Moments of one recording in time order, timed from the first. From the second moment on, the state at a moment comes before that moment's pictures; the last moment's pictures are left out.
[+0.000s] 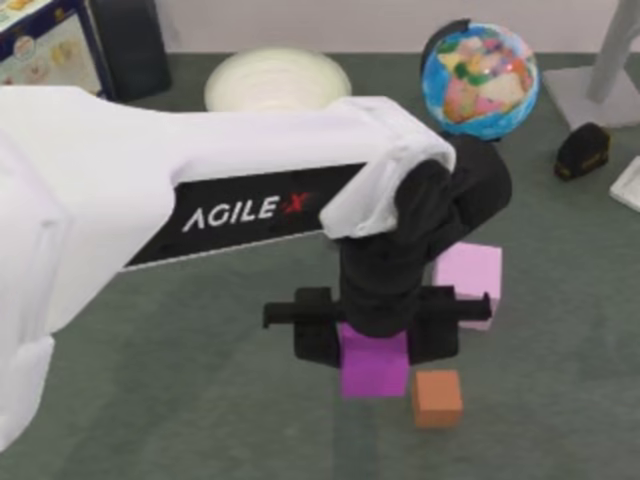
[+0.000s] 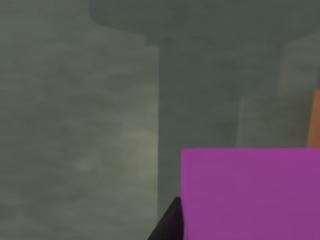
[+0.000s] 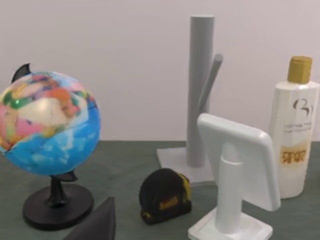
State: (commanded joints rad) left arm -0.92 2.07 1.56 -1.05 -0.01 -0.90; right arm 0.00 0.00 0.00 0.00 0.00 0.00
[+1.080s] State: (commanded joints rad) left arm -0.92 2.15 1.44 -0.84 -0.01 -0.91; right arm 0.00 0.00 0.00 0.00 0.00 0.00
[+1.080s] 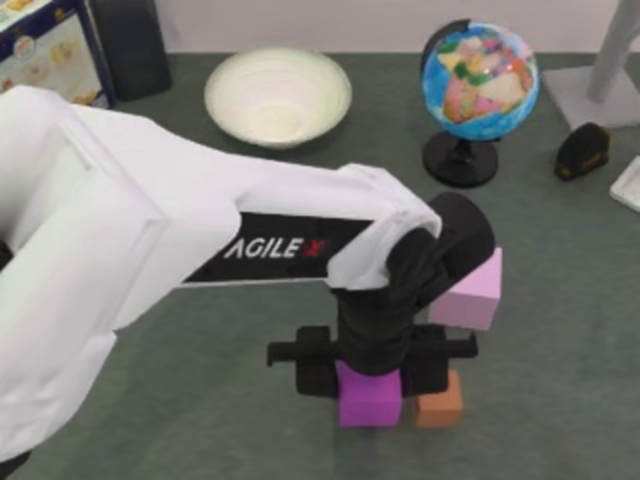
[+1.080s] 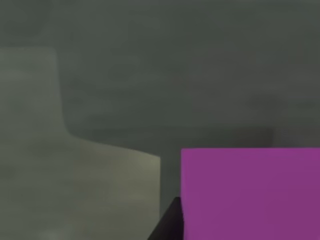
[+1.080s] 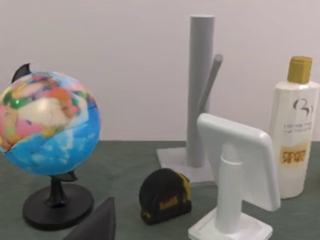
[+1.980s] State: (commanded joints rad) left arm -0.92 2.15 1.44 -0.84 -0.01 -0.91; right arm 0.00 0.00 0.00 0.00 0.00 0.00
